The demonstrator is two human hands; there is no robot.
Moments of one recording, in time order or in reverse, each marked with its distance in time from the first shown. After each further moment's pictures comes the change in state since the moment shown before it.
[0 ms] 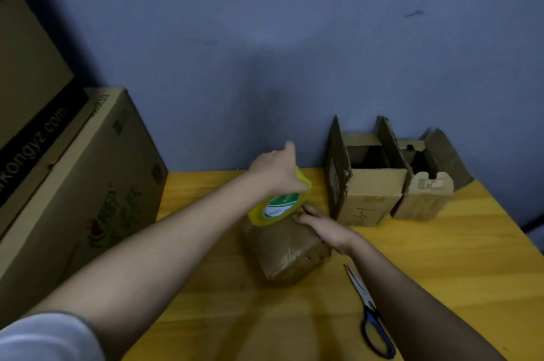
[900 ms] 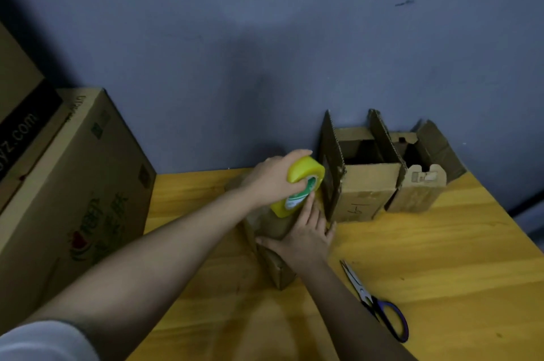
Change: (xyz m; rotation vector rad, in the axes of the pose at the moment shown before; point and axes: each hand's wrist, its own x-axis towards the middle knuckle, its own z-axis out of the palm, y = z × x) left_hand 0.022 -0.019 0.038 -0.266 0.054 0.214; right_hand -0.002 0.012 0.066 -0.753 0.644 0.085
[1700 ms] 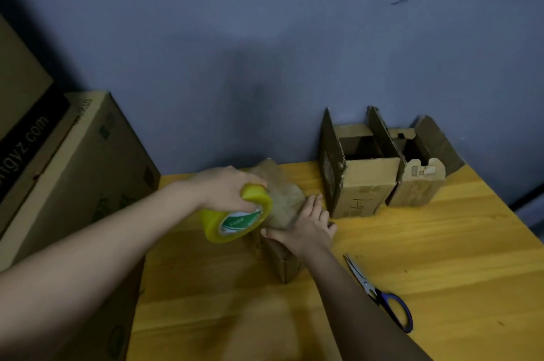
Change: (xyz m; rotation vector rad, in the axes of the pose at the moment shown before) left_hand -0.057 -0.031 -0.063 0.404 -0.347 0.028; right_hand 0.002 -0.007 -0.014 -0.042 -0.145 0.065
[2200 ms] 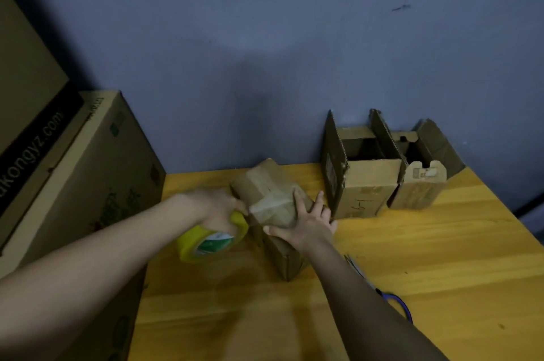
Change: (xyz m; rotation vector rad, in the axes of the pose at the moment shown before) left_hand -0.021 0.002 0.020 0.203 -0.328 -0.116; right_hand 0.006 0.006 -0.001 -0.071 -0.053 -0.097
